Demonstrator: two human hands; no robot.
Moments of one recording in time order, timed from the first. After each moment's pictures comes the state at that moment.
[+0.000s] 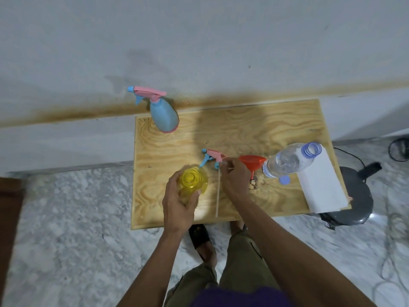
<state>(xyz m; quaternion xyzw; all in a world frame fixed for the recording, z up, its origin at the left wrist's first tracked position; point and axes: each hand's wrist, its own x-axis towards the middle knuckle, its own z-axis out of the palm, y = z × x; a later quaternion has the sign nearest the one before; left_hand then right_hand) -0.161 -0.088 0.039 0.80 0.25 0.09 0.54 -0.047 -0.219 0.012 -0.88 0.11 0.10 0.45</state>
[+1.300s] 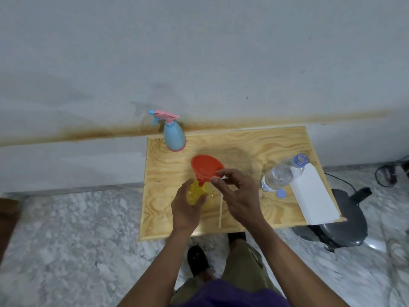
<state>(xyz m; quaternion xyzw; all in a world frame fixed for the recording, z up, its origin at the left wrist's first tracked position) -0.156 -0.082 0.045 0.82 0.28 0.06 0.49 -0.100 -0.222 0.124 -0.79 -0.07 0.06 0.61</state>
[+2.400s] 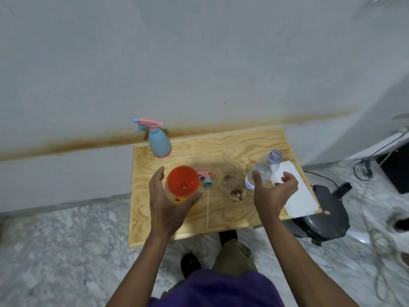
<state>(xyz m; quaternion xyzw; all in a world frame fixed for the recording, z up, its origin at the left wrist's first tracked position) -0.167 -0.078 0.116 0.84 0.19 0.13 0.48 -0.081 -0.315 0.076 -0.79 0.26 -0.16 0.53</state>
